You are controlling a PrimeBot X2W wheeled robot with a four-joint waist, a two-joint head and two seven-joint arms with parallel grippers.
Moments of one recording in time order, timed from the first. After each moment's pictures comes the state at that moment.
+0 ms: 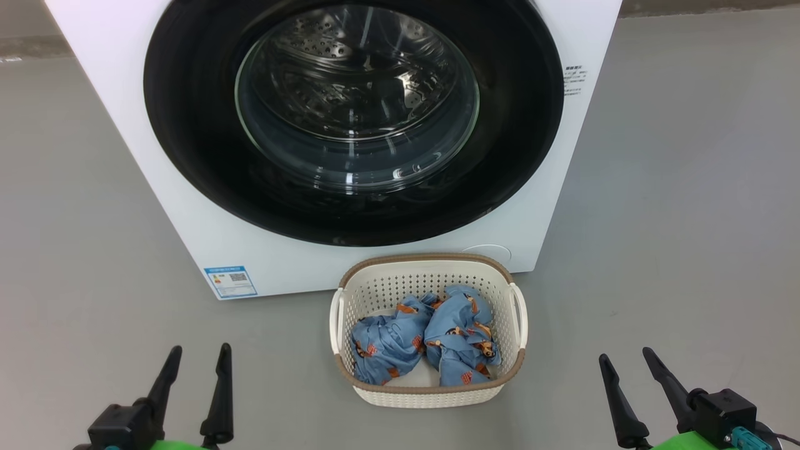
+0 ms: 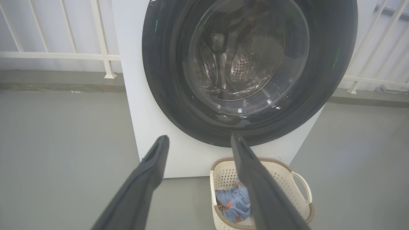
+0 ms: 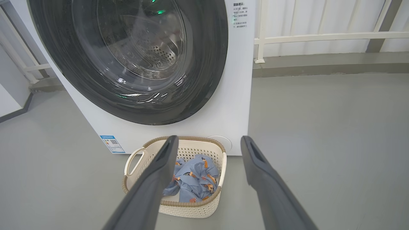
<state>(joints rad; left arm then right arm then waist) 0.00 0.08 -0.07 0.16 -0.27 -0.13 -0.25 0.03 -0.10 -0.02 0.24 0.18 0.13 -0.25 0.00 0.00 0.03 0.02</state>
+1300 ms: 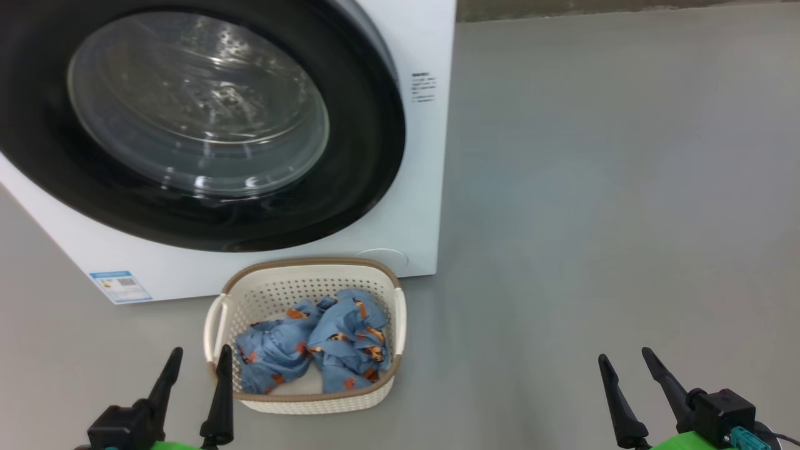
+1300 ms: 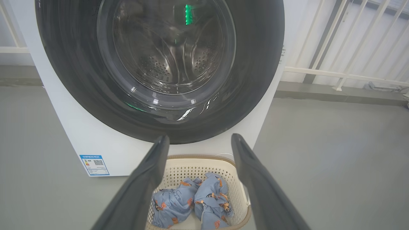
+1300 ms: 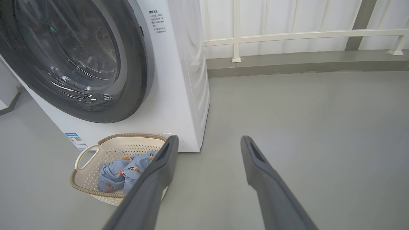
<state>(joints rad) 0.00 0.08 -0.06 0.17 -0.27 -0.13 -0.25 0.03 -0.10 -0.02 0.24 0.18 0.13 -0.25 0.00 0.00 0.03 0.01</state>
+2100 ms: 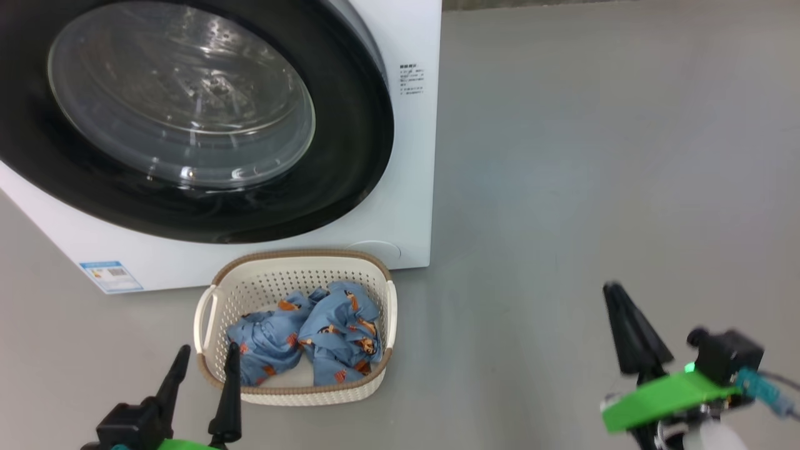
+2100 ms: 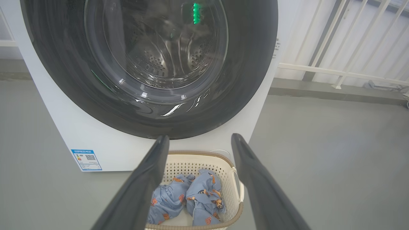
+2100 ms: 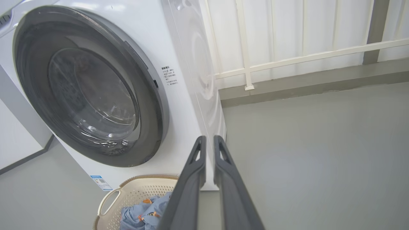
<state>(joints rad) 0.00 0.07 -0.07 0.16 -0.27 -0.13 -0.25 -0.09 -0.10 0.03 0.22 0.33 0.13 -0.25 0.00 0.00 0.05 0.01</state>
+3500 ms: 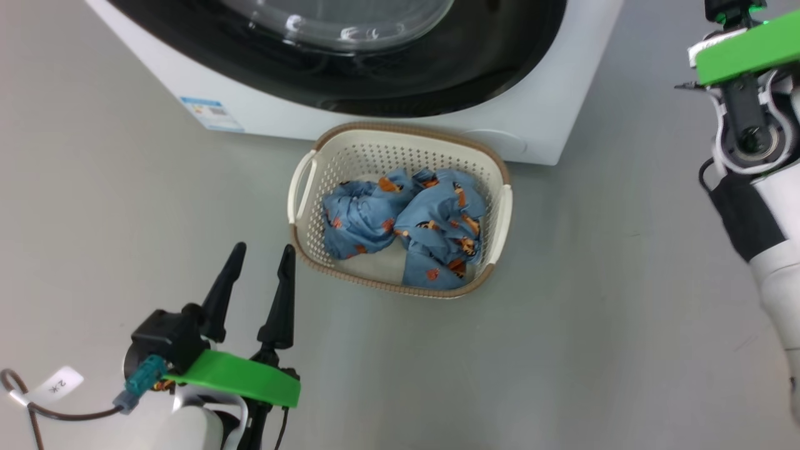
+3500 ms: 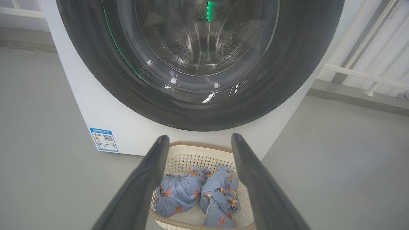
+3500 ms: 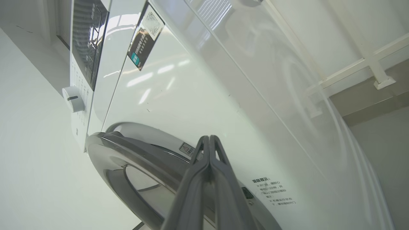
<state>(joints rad) -0.24 0.04 -0.22 0.15 -0.36 -0.13 -0.26 -1.01 -0.34 0.28 0.51 1.11 0.13 -0.17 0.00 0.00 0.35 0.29</state>
